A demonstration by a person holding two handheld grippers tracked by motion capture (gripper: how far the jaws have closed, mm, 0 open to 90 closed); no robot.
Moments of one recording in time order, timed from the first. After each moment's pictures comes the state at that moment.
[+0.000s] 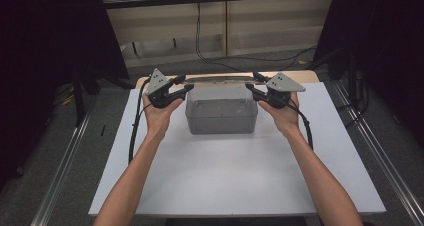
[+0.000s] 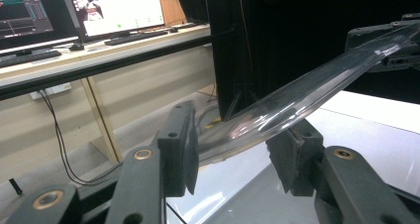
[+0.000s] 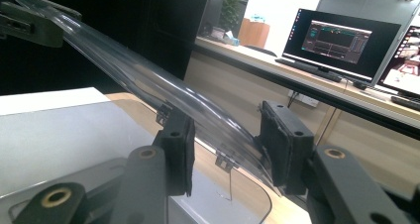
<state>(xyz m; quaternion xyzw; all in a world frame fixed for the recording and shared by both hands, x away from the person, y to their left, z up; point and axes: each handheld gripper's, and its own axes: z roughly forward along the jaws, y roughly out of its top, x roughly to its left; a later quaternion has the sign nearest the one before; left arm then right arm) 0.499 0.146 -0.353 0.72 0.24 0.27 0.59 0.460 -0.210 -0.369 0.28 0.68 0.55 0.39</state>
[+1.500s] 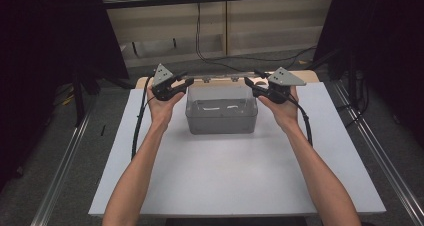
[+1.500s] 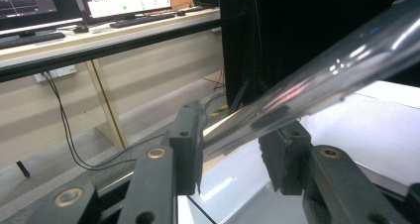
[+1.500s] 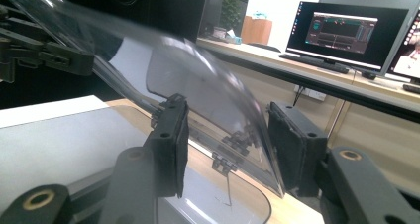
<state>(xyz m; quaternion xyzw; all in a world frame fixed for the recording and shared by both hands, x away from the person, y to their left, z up) 0.538 0.144 -0.370 0.73 0.26 0.26 0.57 0.478 -0.217 -0.373 0.31 0.67 0.57 0.37</state>
